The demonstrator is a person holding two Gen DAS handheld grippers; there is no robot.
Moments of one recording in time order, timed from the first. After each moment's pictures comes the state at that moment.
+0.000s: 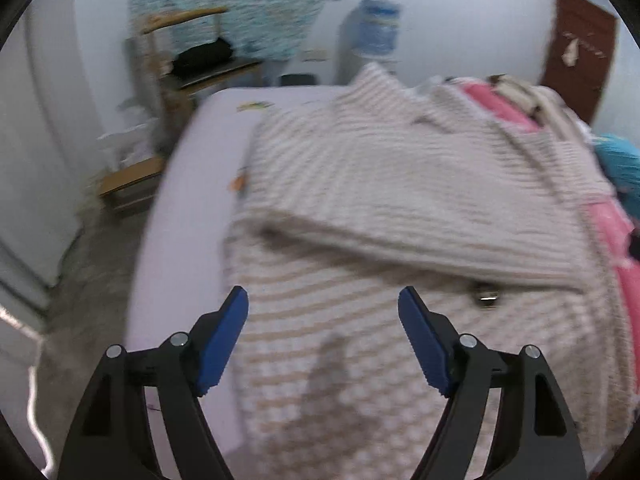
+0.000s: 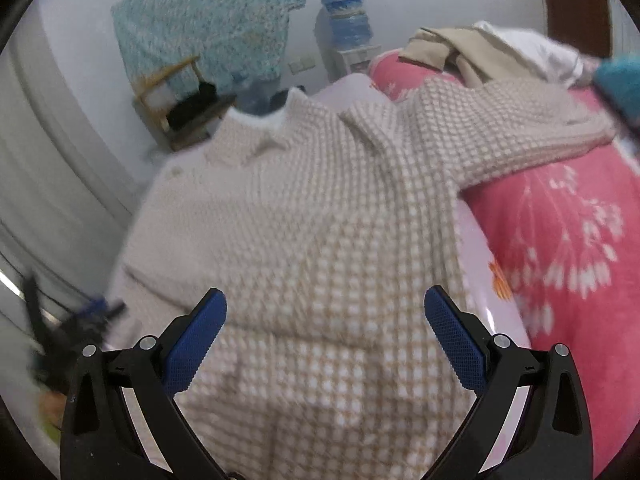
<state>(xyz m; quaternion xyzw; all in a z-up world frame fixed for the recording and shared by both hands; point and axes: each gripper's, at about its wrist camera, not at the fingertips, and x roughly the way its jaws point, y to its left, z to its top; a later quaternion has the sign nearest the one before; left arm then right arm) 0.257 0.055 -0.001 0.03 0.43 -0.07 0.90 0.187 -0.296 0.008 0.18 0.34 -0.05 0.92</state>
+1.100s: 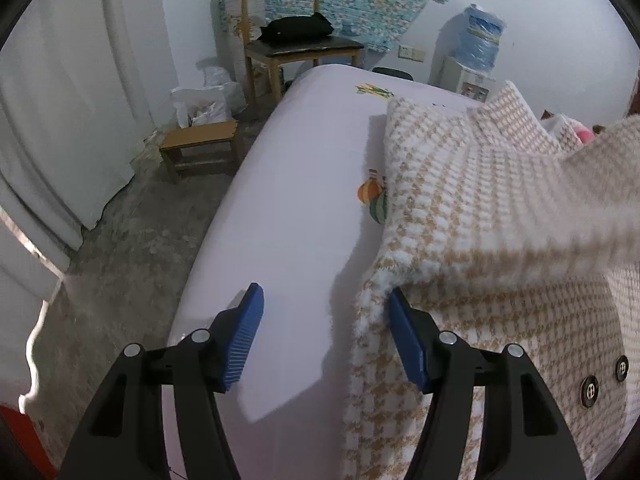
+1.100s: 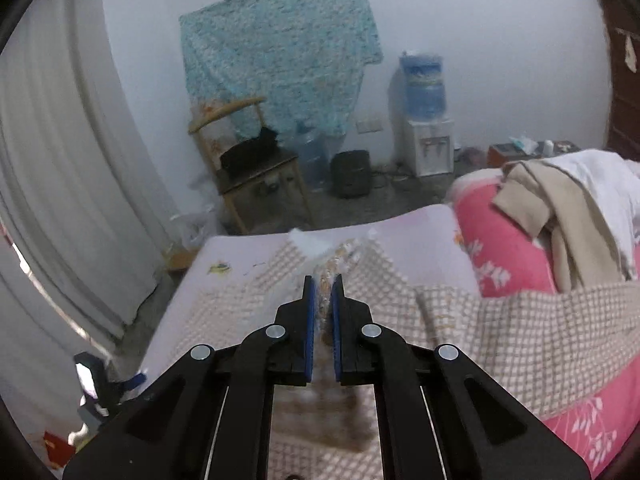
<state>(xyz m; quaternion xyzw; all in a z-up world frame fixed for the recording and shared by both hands) 0.332 0.113 -0.036 -0.04 0.44 0.07 0.89 0.356 -0.258 0.141 0.09 0.26 0.03 0.96</state>
